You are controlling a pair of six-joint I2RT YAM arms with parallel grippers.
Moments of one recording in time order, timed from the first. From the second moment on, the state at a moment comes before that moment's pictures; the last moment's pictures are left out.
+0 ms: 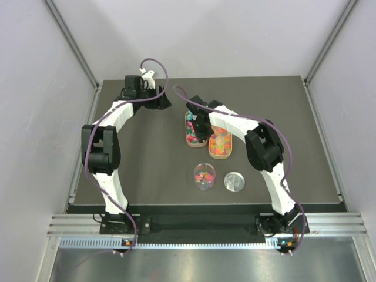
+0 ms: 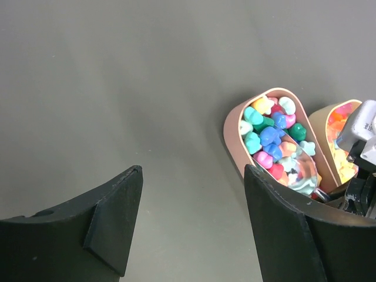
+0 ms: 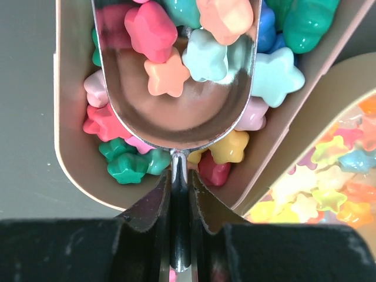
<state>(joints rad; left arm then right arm) -0.10 1.96 1.52 -0.19 0.53 -0.09 0.69 2.24 1.89 -0.90 0.05 0.32</state>
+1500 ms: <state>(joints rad) -0.11 1.87 1.52 -0.37 0.45 0.06 0.74 1.72 1.37 -0.33 0.23 0.07</state>
